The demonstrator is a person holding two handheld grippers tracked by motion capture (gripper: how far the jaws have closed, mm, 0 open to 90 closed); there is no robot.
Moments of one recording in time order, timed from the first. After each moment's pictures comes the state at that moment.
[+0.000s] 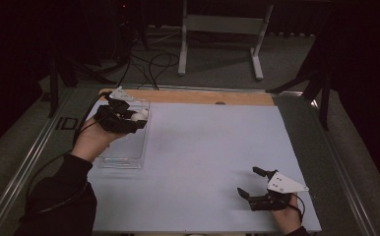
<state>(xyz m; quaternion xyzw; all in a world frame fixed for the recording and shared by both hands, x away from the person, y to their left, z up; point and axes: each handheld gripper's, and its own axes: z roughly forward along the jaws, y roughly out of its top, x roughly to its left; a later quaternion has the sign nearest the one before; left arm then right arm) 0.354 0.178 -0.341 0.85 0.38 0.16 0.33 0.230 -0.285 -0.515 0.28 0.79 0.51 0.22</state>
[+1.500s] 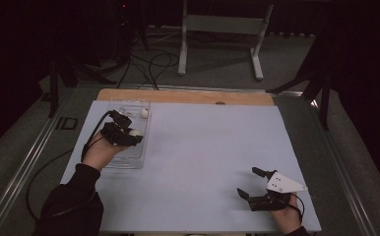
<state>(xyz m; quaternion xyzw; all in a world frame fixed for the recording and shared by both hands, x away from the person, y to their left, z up) 0.370 0.187 -0.426 0.85 0.43 0.13 0.26 0.230 -0.285 -0.517 0.28 0.79 0.51 0.21</state>
